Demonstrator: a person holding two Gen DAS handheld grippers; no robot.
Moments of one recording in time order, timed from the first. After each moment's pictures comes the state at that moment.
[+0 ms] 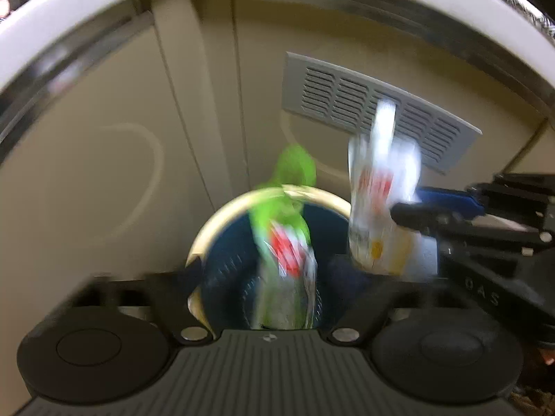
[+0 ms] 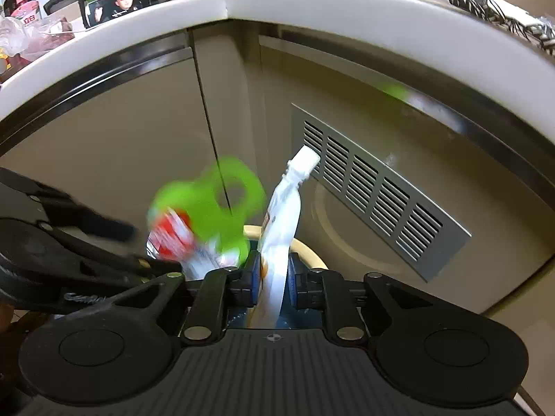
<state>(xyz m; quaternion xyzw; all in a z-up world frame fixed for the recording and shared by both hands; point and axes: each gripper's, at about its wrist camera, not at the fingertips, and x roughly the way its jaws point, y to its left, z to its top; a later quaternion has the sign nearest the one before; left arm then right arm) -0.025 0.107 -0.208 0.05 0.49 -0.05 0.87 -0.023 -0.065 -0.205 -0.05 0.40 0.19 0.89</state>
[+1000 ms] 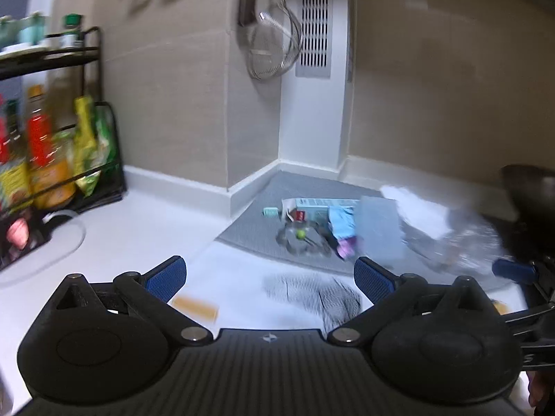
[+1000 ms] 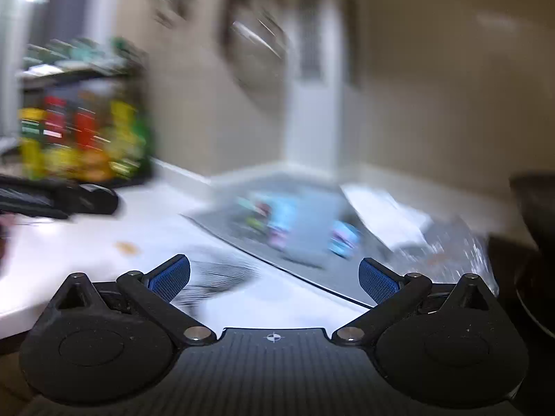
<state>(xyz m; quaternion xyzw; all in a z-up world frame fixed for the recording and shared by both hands) 0.127 0.084 0.043 0.02 0.23 -0.05 0.97 0.121 -0.141 -0.029 -0.01 0.21 0.08 0.97</state>
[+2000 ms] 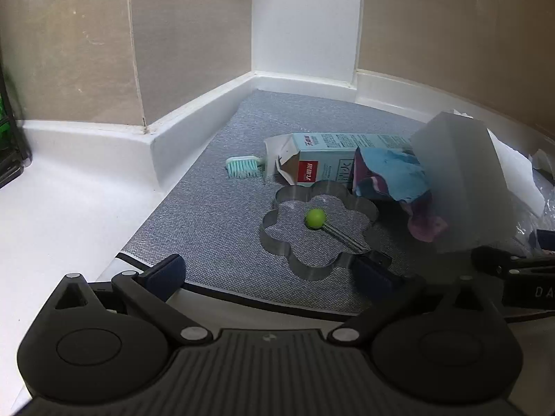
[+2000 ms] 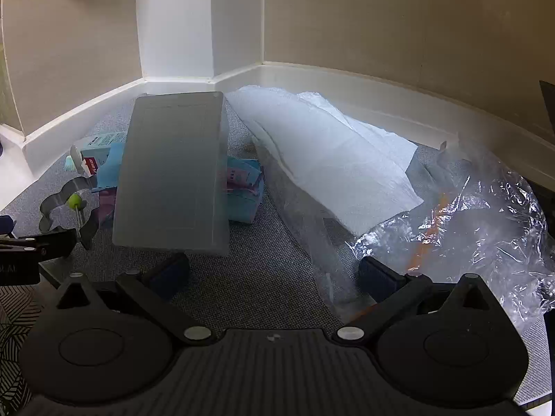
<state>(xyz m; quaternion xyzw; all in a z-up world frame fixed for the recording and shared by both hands) 0.322 0.063 -0.068 0.05 0.34 -0.11 0.93 0.279 -0.168 -0.099 0.03 0.33 -0.07 0.94</state>
